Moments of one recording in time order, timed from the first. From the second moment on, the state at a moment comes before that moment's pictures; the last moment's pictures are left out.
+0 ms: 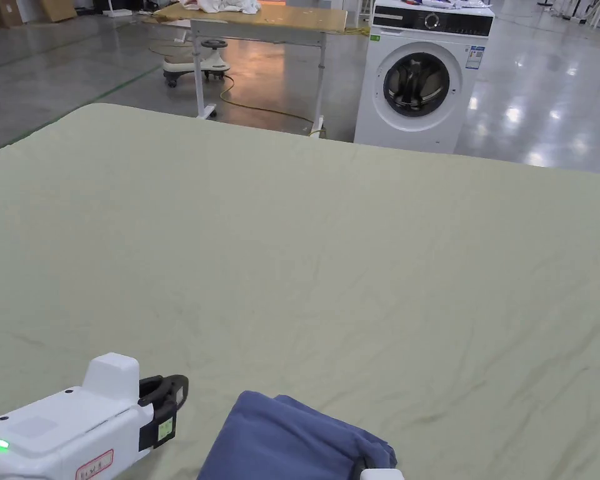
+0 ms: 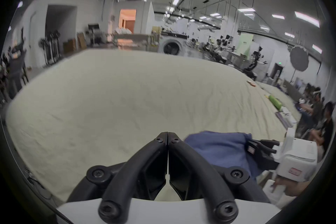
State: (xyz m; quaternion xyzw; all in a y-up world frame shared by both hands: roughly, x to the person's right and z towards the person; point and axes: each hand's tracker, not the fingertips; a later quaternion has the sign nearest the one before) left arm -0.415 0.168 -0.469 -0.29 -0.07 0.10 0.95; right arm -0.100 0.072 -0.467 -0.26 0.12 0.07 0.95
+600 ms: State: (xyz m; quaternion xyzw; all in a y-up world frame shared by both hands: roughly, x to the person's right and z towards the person) left arm -0.447 0.061 -0.569 -0.46 -0.36 0.41 0.70; right arm -0.096 0.069 -0.466 -0.27 0.13 0.07 0.95
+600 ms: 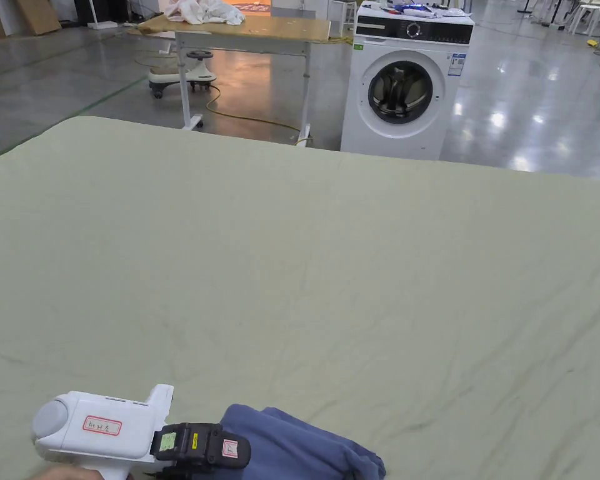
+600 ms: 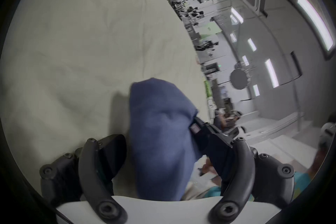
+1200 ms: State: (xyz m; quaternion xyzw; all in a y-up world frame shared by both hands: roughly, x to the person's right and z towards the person) left arm -0.434 0.059 -0.531 -0.43 -0.30 0.45 0.72; right arm -0.093 0.068 -0.466 -0.24 0.14 0.08 0.96
